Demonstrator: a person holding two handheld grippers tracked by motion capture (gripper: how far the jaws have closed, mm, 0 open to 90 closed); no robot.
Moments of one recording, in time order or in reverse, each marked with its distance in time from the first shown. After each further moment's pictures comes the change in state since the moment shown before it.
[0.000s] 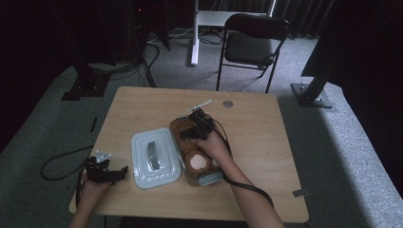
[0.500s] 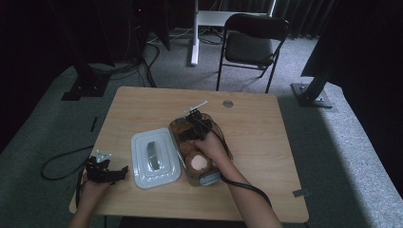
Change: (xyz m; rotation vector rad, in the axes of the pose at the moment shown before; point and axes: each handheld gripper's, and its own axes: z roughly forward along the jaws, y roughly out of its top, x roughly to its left) left arm 0.000 0.000 0.000 0.000 -0.001 0.002; right arm 0.002 0.001 0.013 0.036 -0.031 0.000
